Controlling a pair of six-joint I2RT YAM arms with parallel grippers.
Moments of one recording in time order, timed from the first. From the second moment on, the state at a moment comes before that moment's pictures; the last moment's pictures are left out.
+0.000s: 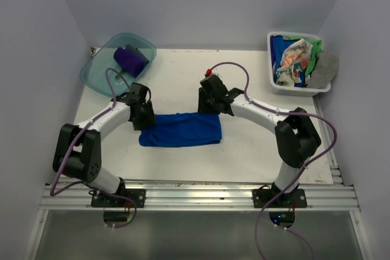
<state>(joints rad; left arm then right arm) -0.26 1.51 0.93 -0.61 -0.02 -0.53 0.68 1.78 1.30 -0.42 0.14 0.64</state>
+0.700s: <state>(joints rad) -0.26 1.61 0.93 -0.56 0.02 -0.52 0.53 1.78 1.23 -0.42 0.09 0.60</state>
